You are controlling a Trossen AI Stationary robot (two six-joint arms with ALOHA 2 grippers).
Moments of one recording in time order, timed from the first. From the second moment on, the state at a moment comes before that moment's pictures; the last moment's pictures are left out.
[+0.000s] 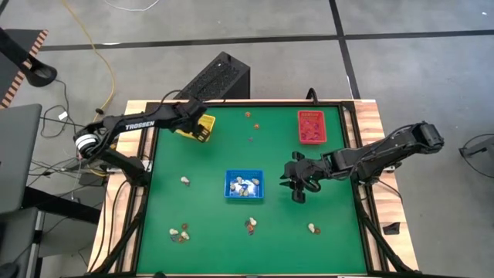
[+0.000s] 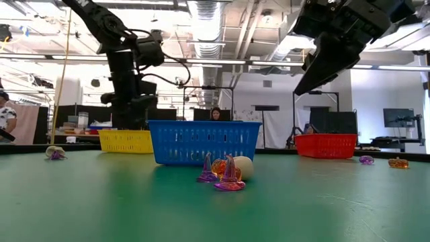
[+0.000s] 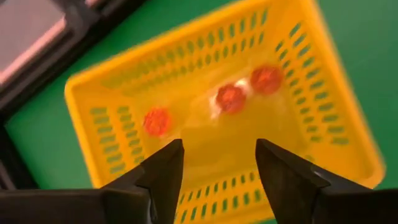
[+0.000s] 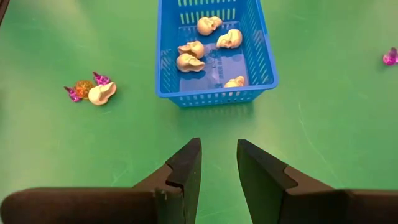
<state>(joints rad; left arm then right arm) 0.66 1.45 0.88 -0.54 -0.27 -0.21 0.20 1.20 0.73 -0.28 0.14 0.26</state>
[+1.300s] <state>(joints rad) 0.60 2.30 1.86 -0.61 -0.07 -0.20 0.28 1.20 0.68 -0.21 0.19 0.33</state>
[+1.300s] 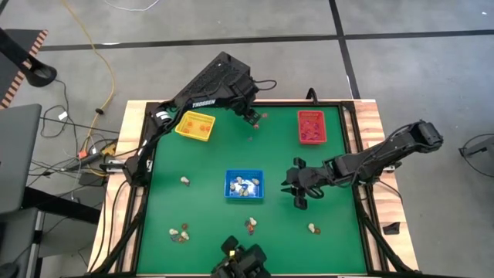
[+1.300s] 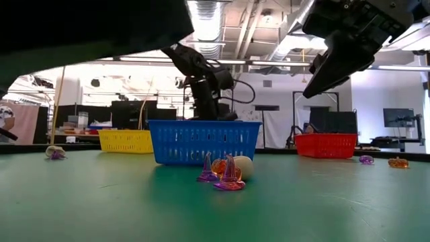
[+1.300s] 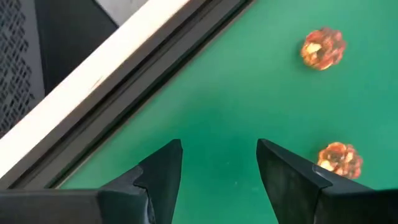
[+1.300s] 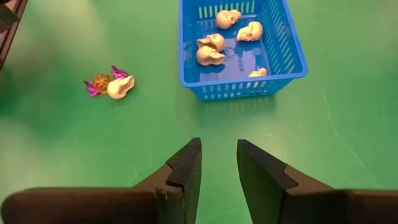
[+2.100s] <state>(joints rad) 0.49 2.29 1.87 -0.61 -0.03 -0.07 0.27 1.20 0.68 -0.23 0.18 0.29</state>
